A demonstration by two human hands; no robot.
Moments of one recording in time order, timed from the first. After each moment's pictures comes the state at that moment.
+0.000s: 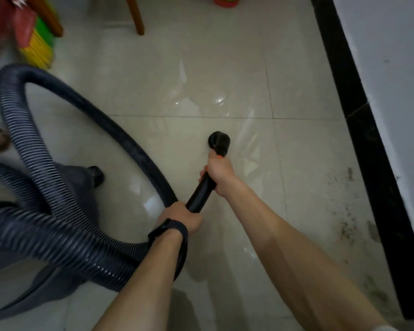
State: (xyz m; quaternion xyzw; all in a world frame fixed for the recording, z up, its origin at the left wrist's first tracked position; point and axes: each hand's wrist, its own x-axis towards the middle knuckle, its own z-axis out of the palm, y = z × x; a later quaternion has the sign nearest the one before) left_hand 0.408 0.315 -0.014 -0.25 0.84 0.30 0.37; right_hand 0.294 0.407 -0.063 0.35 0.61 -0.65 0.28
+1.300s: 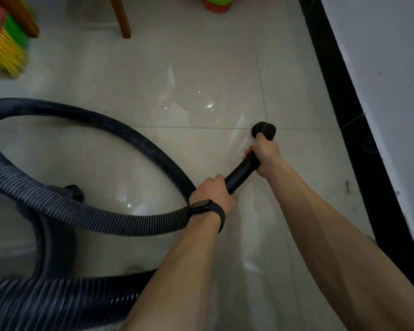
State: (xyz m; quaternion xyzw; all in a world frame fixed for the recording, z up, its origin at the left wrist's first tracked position) left_hand 0.310 0.377 -0.032 -0.07 0.93 0.28 0.25; right_hand 0.198 0.504 -0.049 0.40 0.63 -0.65 0.12
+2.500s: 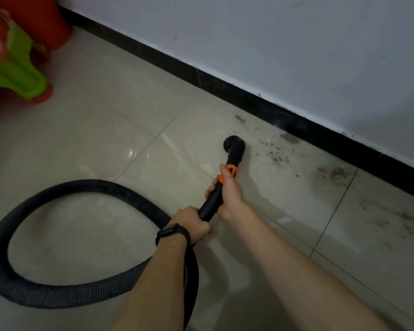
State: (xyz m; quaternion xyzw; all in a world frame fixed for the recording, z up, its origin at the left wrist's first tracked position) left_hand 0.342 0.456 -0.052 0.20 0.88 0.07 0.42; right_hand 0.383 0.573 -0.077 0.50 0.16 -0.84 -0.11
